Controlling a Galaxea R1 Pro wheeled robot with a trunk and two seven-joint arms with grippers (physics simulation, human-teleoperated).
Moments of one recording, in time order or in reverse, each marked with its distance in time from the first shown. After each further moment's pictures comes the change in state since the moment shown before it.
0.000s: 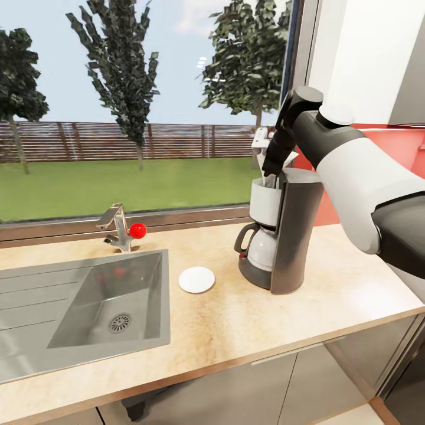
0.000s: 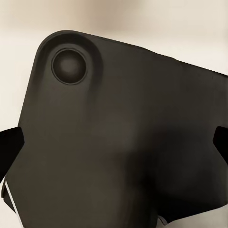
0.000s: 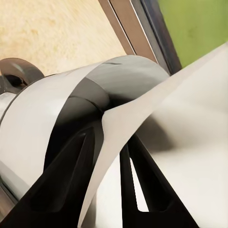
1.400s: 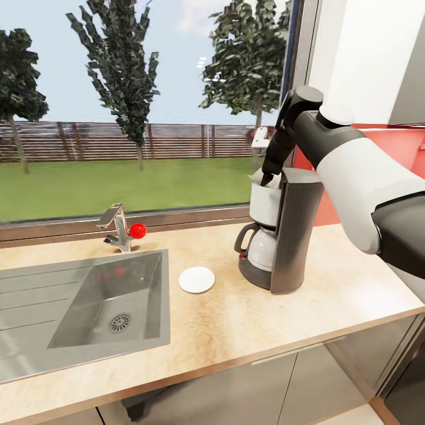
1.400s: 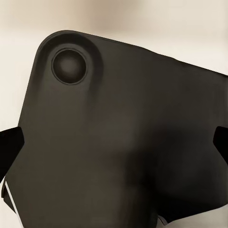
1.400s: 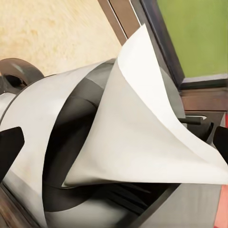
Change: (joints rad) left arm 0.000 0.000 0.000 0.000 0.000 0.000 0.000; right arm 0.000 0.000 0.000 -0.002 0.000 0.001 0.000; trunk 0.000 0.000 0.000
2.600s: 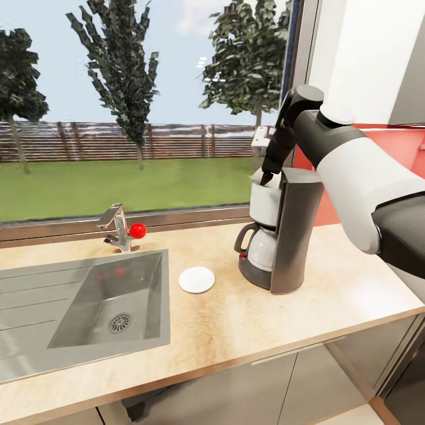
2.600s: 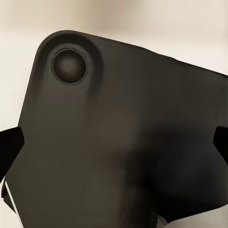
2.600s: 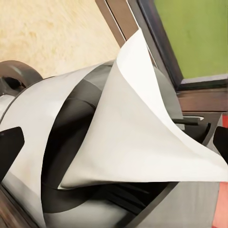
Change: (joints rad) left arm 0.000 0.000 0.000 0.000 0.000 0.000 0.000; right arm 0.000 0.000 -0.004 -0.006 -0.001 0.005 -0.003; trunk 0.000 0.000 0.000
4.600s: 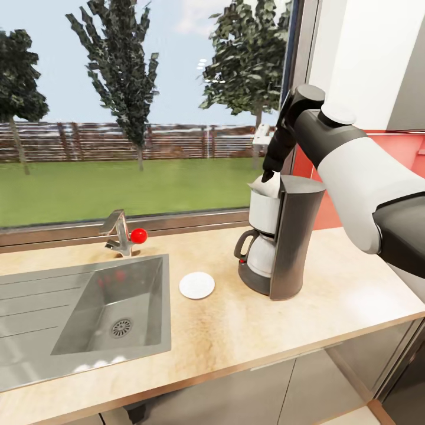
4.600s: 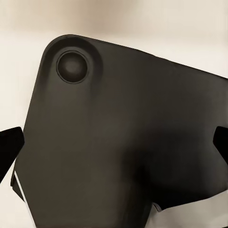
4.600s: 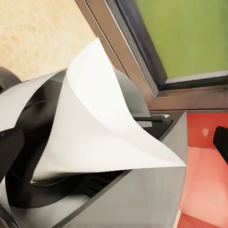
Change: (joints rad) left arm 0.000 0.000 0.000 0.000 0.000 0.000 0.000; right arm 0.000 -0.003 -0.004 -0.002 -0.001 0.002 -0.046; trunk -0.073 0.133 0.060
